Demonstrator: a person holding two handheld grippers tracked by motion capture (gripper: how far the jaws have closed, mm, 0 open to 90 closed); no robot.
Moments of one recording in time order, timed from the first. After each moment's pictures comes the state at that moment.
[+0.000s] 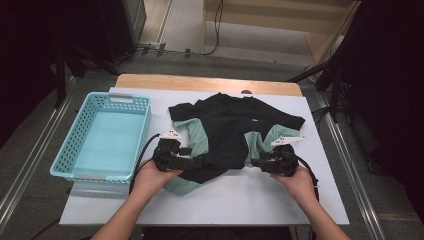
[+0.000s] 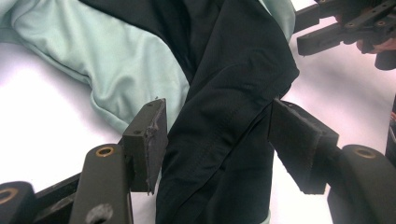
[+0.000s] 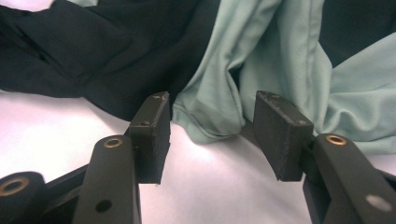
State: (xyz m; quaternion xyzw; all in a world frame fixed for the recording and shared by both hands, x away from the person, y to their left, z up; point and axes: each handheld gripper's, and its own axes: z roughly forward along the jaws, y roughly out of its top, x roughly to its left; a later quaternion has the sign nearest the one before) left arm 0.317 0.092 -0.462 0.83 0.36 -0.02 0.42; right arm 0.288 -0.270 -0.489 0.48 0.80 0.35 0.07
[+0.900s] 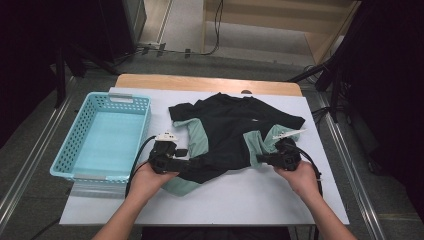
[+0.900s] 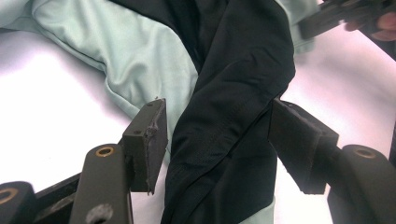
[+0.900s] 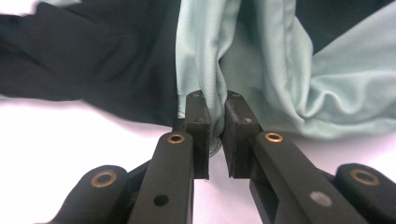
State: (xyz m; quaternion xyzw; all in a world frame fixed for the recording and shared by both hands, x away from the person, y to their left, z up) left arm 0.311 0.100 -0.462 0.83 0.37 -0.01 0.42; right arm 0.300 -0.280 -0.477 0.51 0.79 0.32 0.01
